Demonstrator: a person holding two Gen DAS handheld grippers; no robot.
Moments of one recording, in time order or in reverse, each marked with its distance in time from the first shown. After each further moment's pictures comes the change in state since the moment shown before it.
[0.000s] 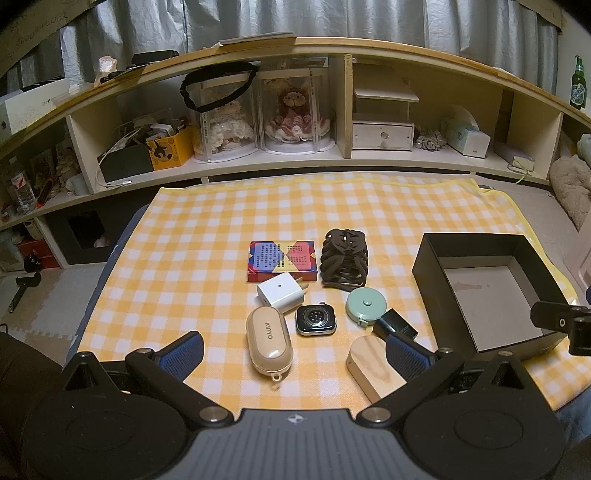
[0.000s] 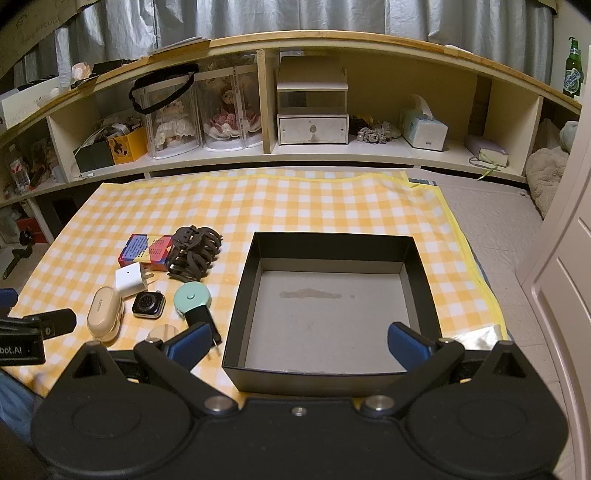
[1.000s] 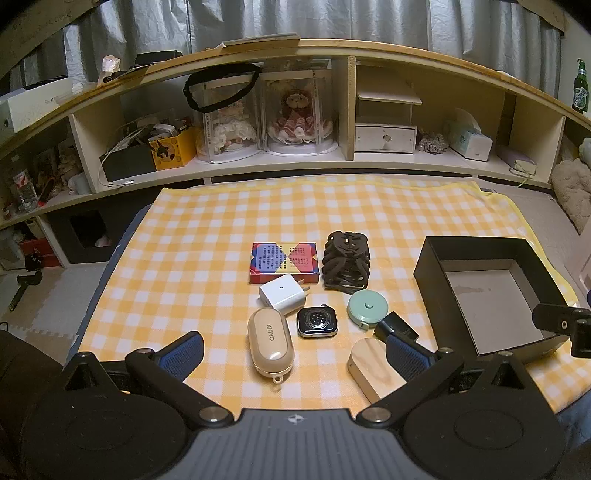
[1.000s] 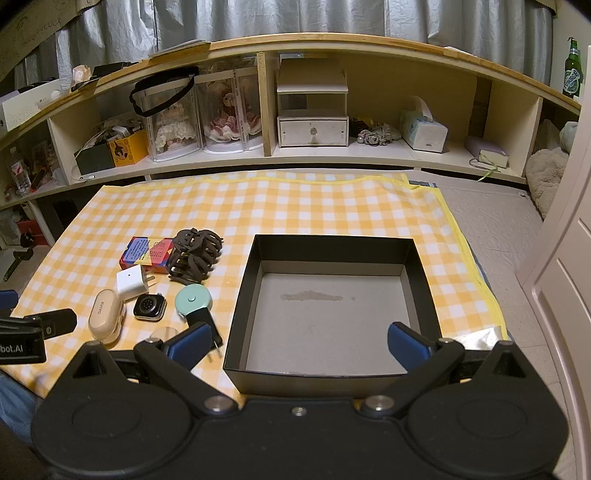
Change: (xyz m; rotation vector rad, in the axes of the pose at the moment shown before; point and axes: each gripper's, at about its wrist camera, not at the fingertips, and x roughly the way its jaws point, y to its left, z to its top) left arm 0.000 0.002 0.001 -0.005 -0.004 0.002; right arm -0.001 0.001 0.002 0.001 -0.005 0.002
